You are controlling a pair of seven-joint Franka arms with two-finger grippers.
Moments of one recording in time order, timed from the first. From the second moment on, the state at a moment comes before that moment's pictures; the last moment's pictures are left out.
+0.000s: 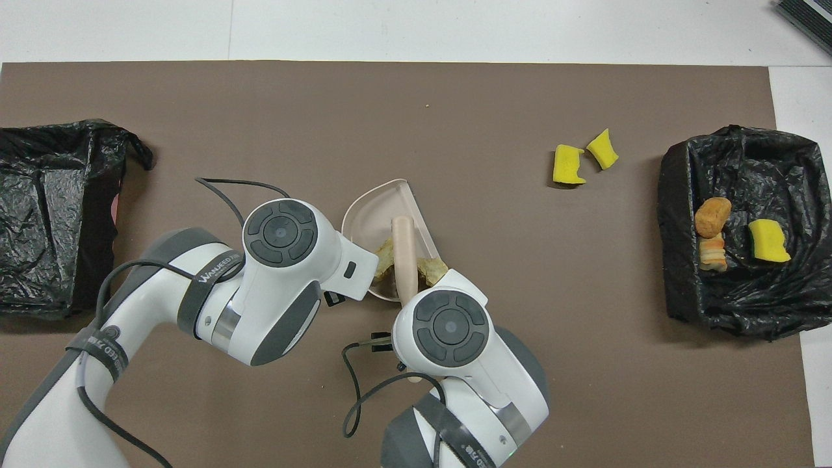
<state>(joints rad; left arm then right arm) -0.43 0.16 -0.13 -2.00 0.05 2.13 0.66 0.36 0.11 0.37 -2.03 0.12 2.12 0.61</state>
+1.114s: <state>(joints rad) -0.43 0.16 -0.13 -2.00 0.05 2.13 0.65 -0.10 0.07 0.34 -2.03 -0.08 1.95 0.05</state>
